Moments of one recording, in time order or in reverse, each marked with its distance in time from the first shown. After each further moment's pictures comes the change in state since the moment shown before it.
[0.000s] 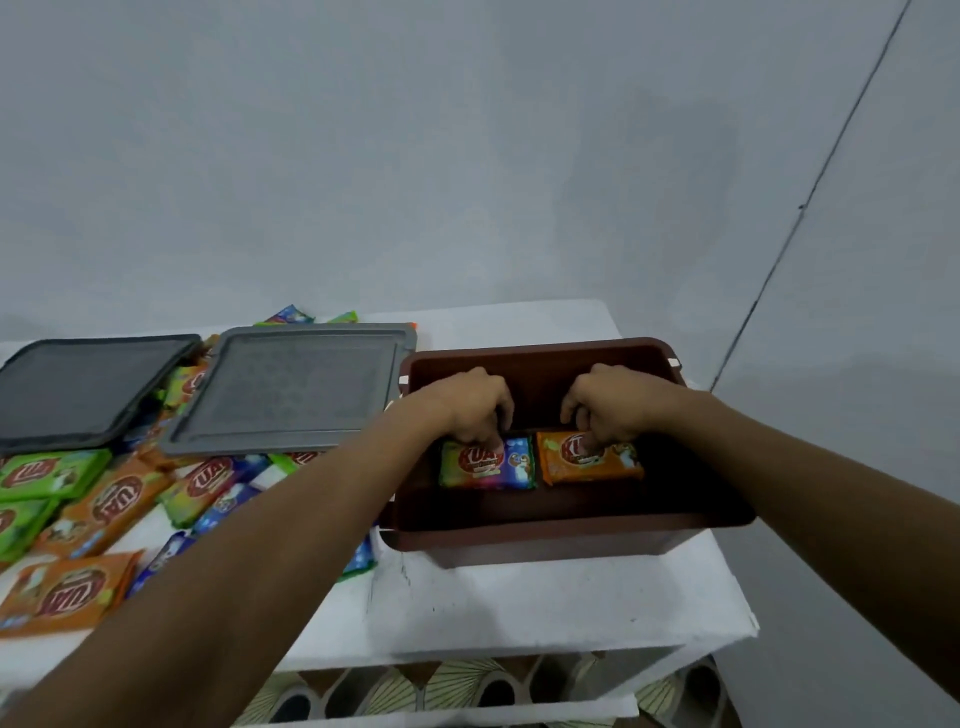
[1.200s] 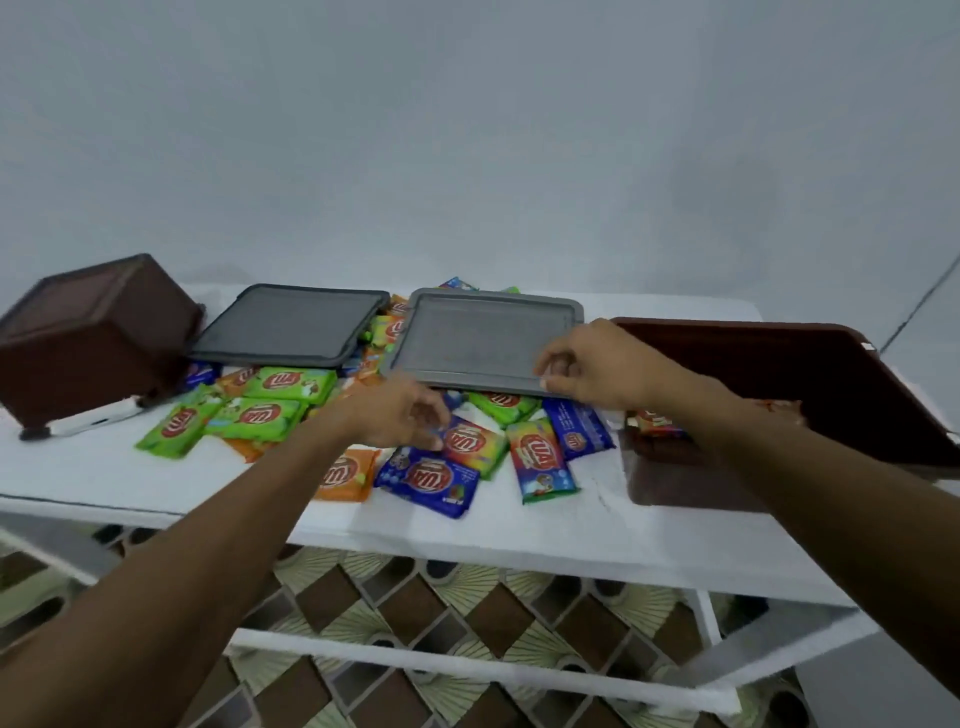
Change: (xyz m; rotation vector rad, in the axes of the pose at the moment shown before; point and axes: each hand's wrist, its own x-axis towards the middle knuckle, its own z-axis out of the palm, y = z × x) left_hand -0.252 -0.202 0.061 -0.358 0.208 -0.141; right_hand -0.002 -0.255 -0.037 0.211 0.381 -0.304
